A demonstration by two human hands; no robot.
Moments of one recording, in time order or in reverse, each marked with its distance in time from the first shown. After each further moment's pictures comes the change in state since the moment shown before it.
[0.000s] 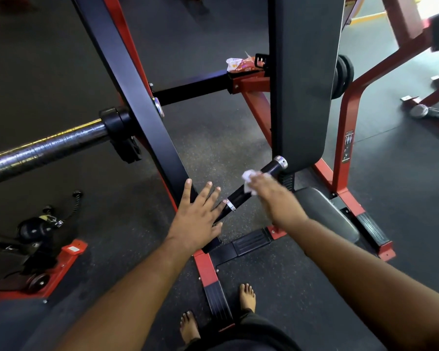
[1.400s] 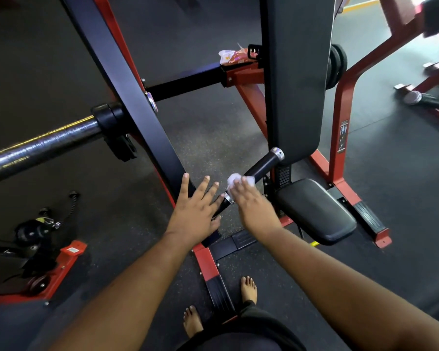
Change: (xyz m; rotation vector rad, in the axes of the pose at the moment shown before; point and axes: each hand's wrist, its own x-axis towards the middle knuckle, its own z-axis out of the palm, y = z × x) left_hand -0.002 -0.002 -0.002 -0.013 0.013 0.025; right_hand -0.008 -0.050 0.052 0.015 -0.076 0.134
